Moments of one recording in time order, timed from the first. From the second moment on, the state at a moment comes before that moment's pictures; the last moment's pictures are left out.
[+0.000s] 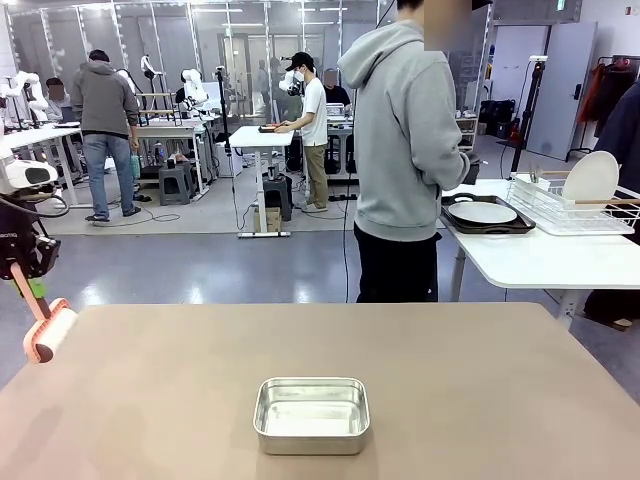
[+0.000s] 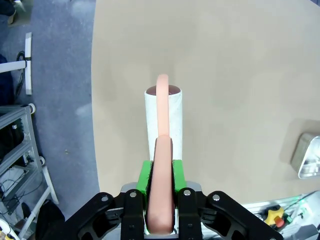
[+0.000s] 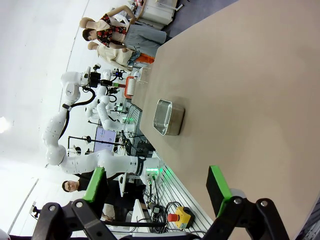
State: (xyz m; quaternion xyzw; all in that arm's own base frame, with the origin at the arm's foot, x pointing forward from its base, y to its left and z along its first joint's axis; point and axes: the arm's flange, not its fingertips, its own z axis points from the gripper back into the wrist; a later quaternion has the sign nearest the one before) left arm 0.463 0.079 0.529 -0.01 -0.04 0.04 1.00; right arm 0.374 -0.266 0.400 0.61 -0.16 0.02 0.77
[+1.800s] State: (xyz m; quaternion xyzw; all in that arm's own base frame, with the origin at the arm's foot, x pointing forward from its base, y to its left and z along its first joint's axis) left arm 0.368 -0.325 0.551 0.02 -0.04 -0.69 0.72; right arm 0.374 -0.266 0.399 0.61 -0.16 0.02 0.77
